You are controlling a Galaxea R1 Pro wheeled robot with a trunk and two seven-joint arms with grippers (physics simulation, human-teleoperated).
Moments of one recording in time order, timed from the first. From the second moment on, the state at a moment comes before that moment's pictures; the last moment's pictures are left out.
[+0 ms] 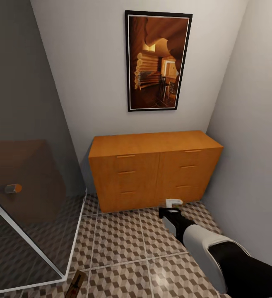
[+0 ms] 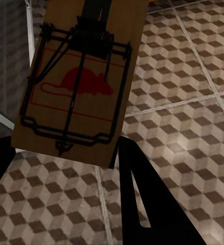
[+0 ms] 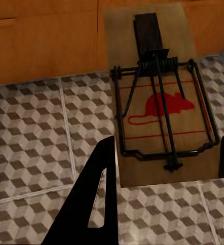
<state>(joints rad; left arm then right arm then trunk) -0.31 0.01 -0.91 0.07 0.81 -0.78 0.02 -0.98 0.16 0.15 -0.07 -0.16 0.09 -0.28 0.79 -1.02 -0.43</state>
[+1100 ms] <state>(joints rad) -0.31 0.02 -0.91 0.07 0.82 -0.78 0.03 -0.38 -0.05 0.16 -0.02 0.10 -0.69 0.20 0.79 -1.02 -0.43</state>
